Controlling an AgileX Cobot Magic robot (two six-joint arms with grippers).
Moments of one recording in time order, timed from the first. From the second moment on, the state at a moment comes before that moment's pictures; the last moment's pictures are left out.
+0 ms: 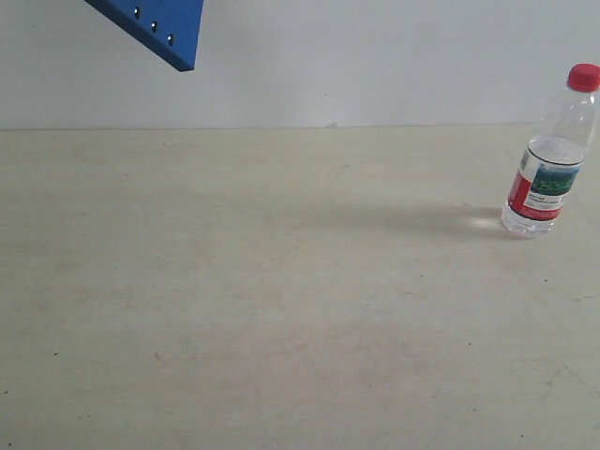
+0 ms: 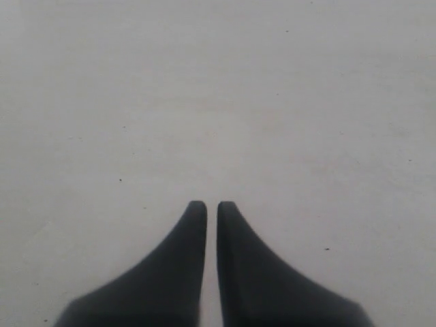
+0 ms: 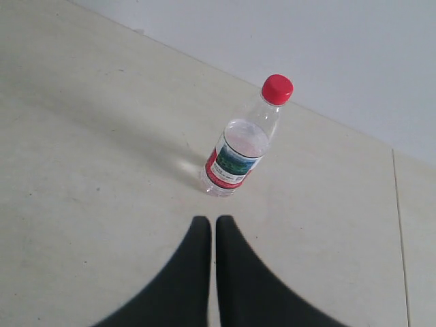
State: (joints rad) left arm 0.09 0.65 0.00 0.89 -0.12 -0.77; right arm 0.05 0.65 -0.92 -0.10 0.90 -0.26
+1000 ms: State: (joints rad) left arm 0.09 0.00 0.00 0.90 -0.16 -0.77; right arm 0.05 0.63 -0.90 -0.03 0.76 -0.24
